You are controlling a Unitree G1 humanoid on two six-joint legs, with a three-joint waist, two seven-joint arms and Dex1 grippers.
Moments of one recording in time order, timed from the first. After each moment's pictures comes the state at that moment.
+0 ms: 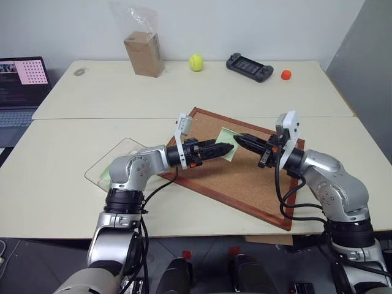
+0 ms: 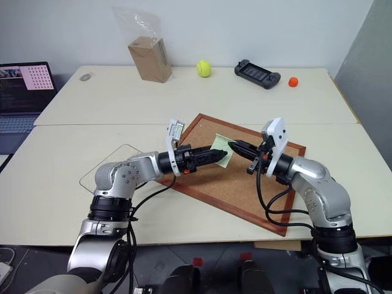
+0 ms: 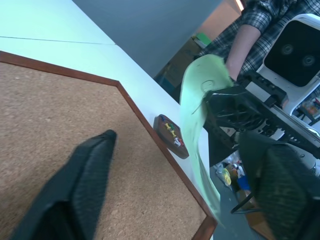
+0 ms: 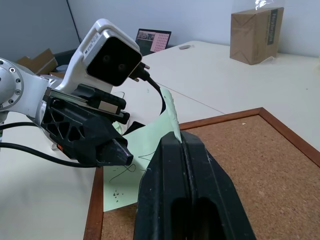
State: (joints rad) left arm -0.71 0.28 0.05 0.18 -0.70 0.97 -0.92; right arm -0.45 -0.44 -0.01 -0.26 0.54 0.60 0.73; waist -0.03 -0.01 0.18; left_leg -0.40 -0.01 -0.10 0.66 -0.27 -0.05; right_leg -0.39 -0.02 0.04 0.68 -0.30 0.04
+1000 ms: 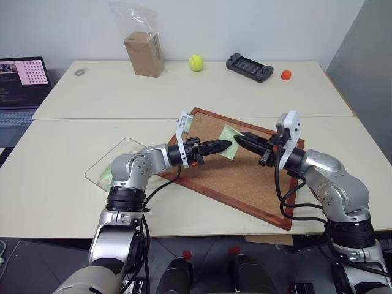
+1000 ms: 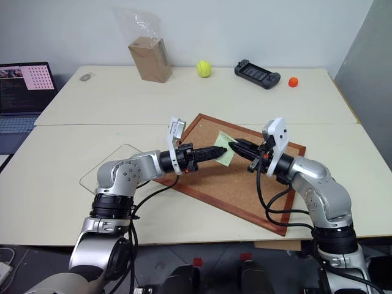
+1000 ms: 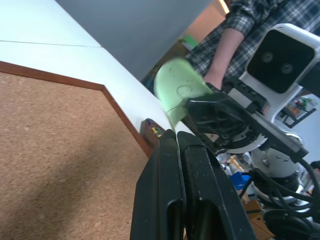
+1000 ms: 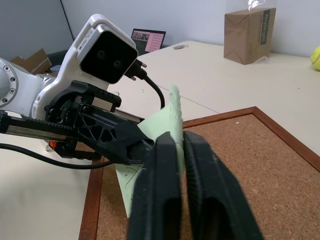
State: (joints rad) left arm -0.72 0.27 0.05 0.20 -0.72 0.98 -0.93; right arm -0.45 -0.44 -0.02 -0.27 0.53 0.60 0.72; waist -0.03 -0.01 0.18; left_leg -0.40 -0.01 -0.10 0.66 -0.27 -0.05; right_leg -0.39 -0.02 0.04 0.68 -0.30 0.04
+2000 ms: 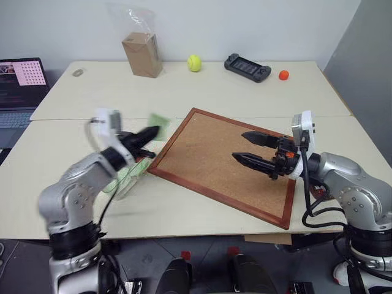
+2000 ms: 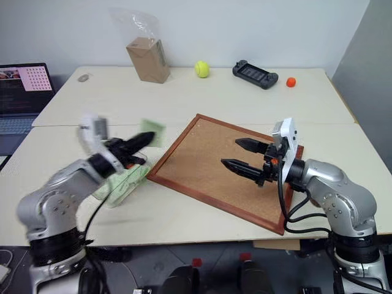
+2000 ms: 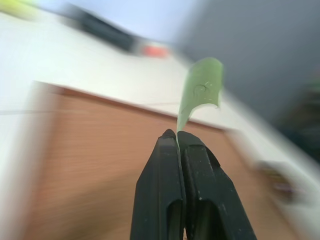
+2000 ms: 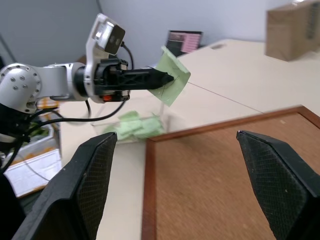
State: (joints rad) left arm -0.37 0.45 0.42 -0.32 -0.63 0.91 -0.42; right arm -0.43 -0.54 -0.08 -0.42 0.79 0.77 0.79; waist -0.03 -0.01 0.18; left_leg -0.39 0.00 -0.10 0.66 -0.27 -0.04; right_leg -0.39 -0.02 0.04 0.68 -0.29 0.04
